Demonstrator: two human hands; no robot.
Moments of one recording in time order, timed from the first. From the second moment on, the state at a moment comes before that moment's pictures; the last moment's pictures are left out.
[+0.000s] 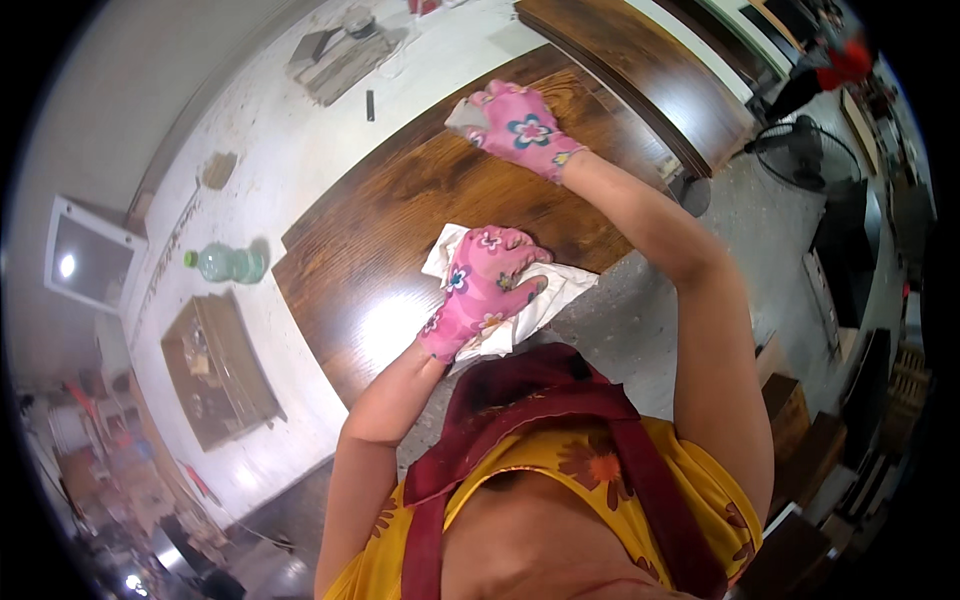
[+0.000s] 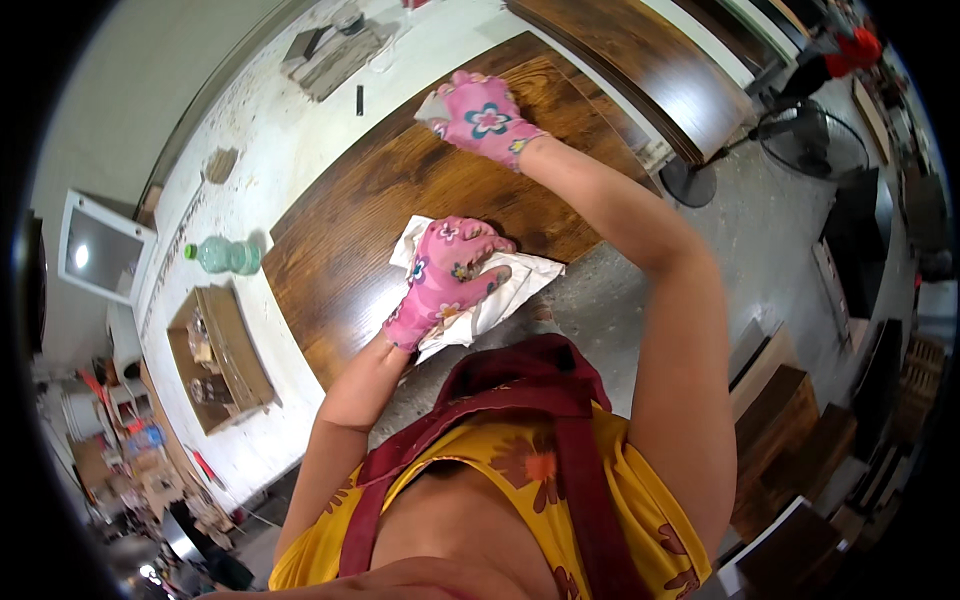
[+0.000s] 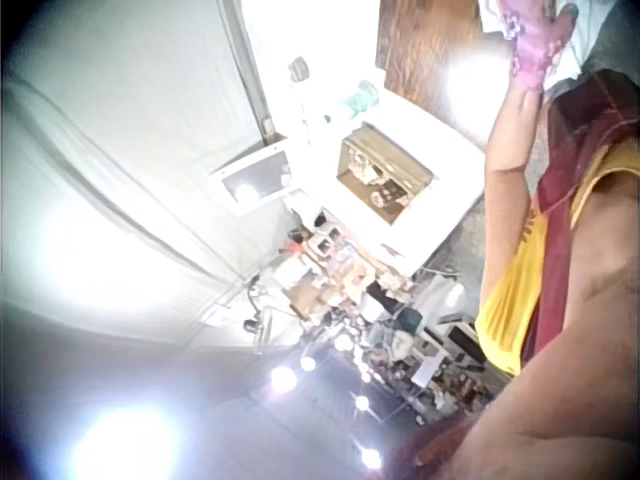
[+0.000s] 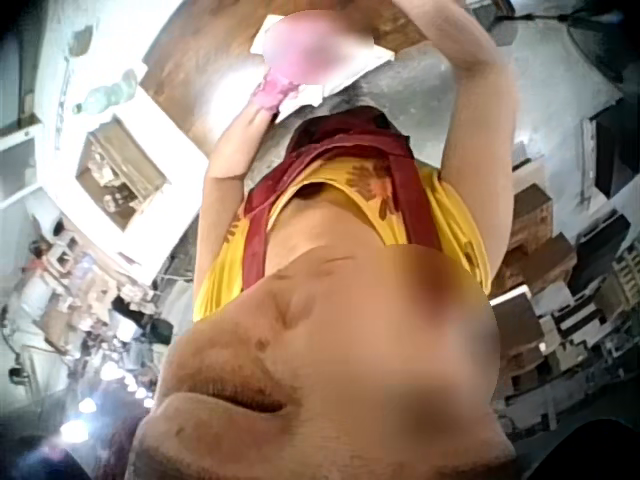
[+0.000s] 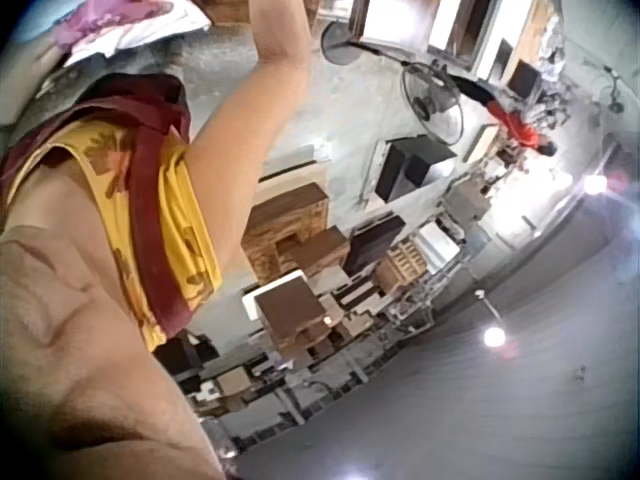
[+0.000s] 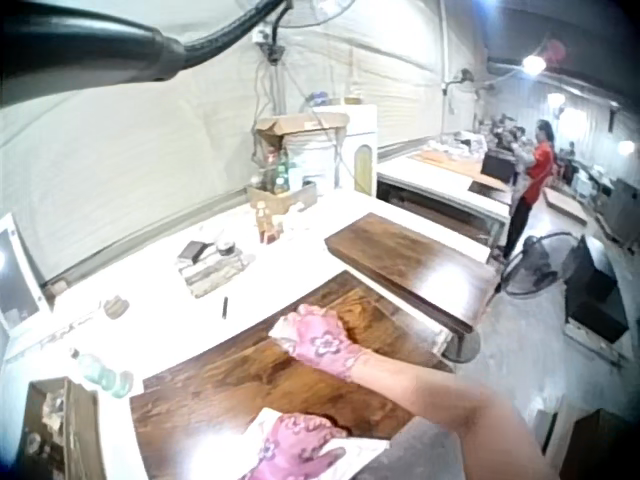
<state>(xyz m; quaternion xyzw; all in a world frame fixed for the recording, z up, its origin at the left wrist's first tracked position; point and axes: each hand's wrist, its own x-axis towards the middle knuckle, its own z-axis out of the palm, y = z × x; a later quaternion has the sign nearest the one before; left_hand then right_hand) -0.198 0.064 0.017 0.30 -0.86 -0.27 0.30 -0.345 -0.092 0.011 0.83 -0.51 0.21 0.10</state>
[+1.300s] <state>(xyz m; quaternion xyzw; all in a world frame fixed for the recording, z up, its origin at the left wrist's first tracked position) -0.171 0.045 0.000 0.42 -0.83 -0.17 0.33 -0.565 0.135 -0.018 0.54 -0.77 0.33 0.06</state>
